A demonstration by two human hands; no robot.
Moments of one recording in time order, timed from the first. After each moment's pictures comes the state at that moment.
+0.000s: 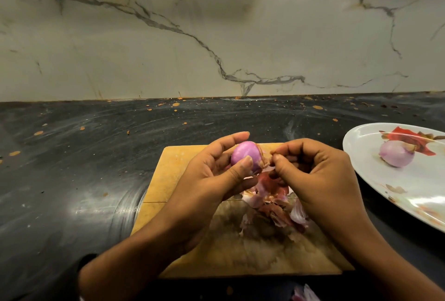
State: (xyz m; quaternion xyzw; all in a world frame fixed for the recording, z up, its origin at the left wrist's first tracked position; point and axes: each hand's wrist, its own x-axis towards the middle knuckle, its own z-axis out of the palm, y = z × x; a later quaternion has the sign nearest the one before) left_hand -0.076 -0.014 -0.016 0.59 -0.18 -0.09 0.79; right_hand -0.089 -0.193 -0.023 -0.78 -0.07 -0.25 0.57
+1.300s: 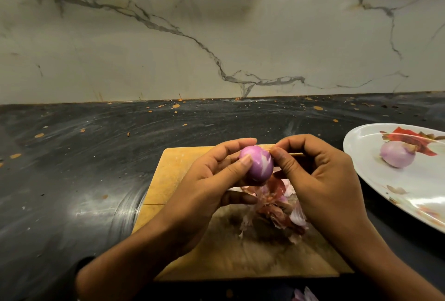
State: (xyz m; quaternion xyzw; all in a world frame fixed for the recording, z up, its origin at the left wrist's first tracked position) left_hand -0.078 -0.012 -0.012 0.62 -0.19 -0.12 0.75; right_hand -0.091 -0.190 -0.020 -0.77 -0.11 -0.28 0.56
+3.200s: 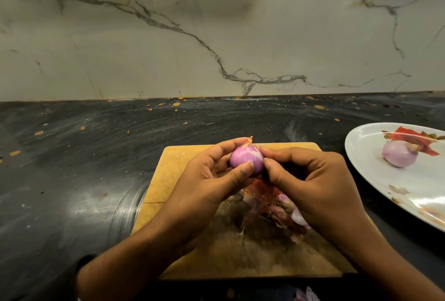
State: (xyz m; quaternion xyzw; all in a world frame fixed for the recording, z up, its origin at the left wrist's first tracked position) left_hand -0.075 -0.012 -0.017 0.59 -0.16 -0.10 0.79; right_hand -0.091 -0.190 -0.023 -0.78 -0.16 -0.23 0.56
